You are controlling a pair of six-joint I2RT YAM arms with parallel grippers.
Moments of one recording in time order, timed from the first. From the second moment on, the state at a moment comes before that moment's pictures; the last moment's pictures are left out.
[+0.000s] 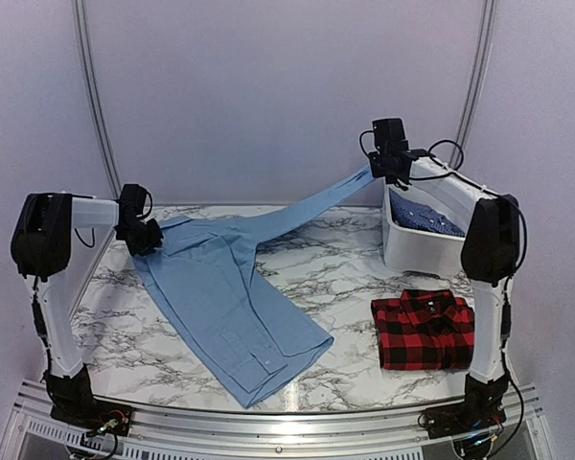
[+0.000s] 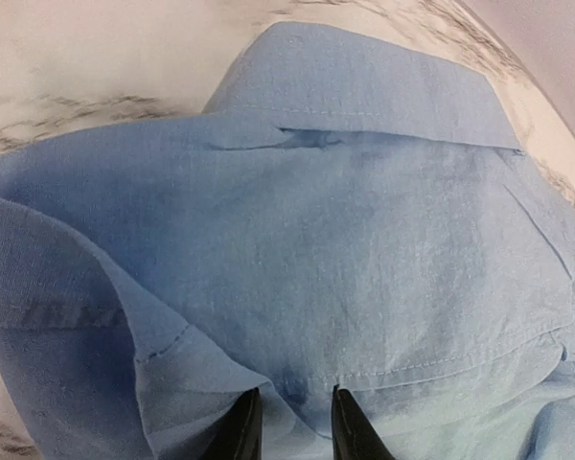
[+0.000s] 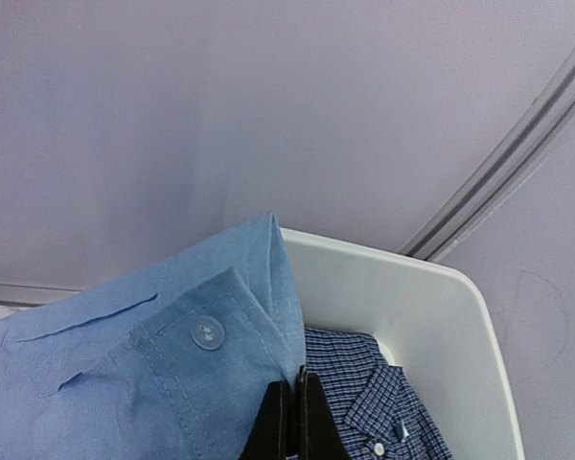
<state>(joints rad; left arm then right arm) -0.07 2.03 1.38 -0.37 0.02 -0.60 0.34 2.18 2.09 -0.38 0.64 -0.08</state>
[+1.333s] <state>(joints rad) -0.46 1.84 1.16 -0.32 0.27 -0.67 0.53 2.30 1.99 -0.50 0.47 0.03</state>
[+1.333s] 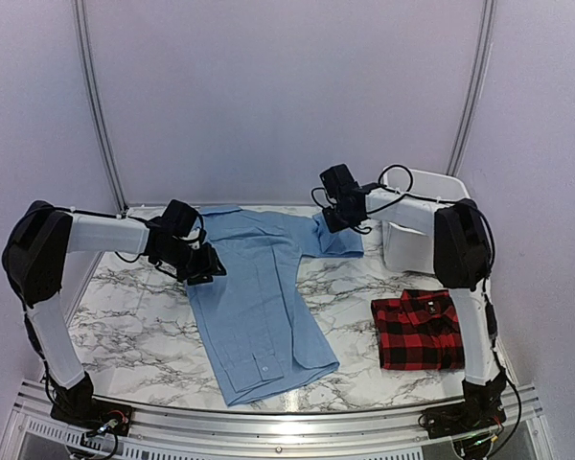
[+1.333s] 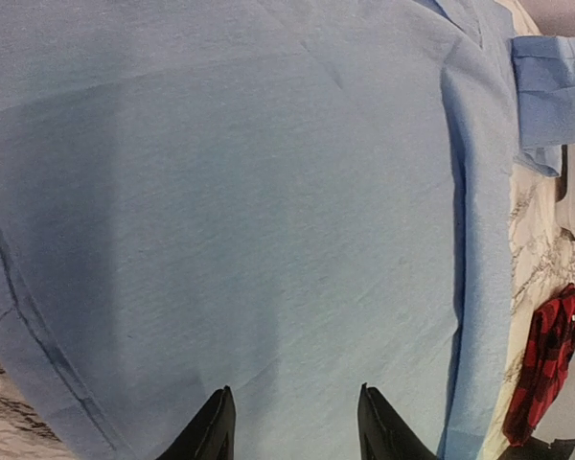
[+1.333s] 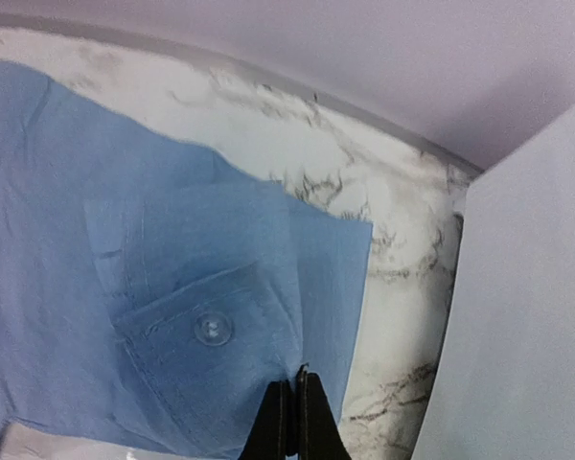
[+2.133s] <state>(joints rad) -0.37 1.91 1.11 -0.20 0.26 -0.67 0.65 1.81 1.30 -0.47 0.31 0.27</state>
